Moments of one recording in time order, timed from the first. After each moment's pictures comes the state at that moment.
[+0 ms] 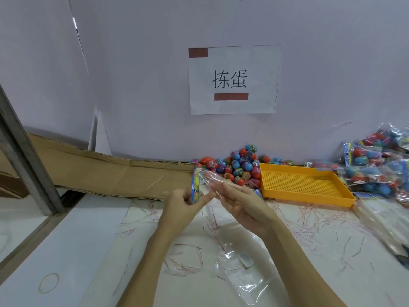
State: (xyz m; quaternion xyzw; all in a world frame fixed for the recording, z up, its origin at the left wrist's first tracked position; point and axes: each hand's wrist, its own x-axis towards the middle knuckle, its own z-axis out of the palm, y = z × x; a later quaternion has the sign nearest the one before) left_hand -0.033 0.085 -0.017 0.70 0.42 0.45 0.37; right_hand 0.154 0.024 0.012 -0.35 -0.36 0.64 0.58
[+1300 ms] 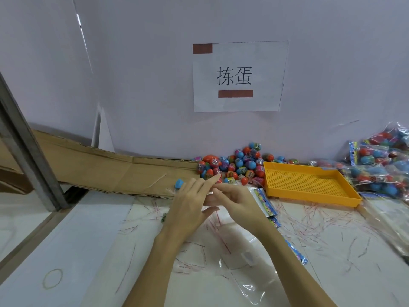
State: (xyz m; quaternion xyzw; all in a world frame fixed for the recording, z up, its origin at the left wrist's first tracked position) left_hand -0.031 0.079 -0.016 0.87 0.32 0.37 -0.05; right_hand 0.130 0.026 0.004 -0.46 -0.63 0.35 0.52
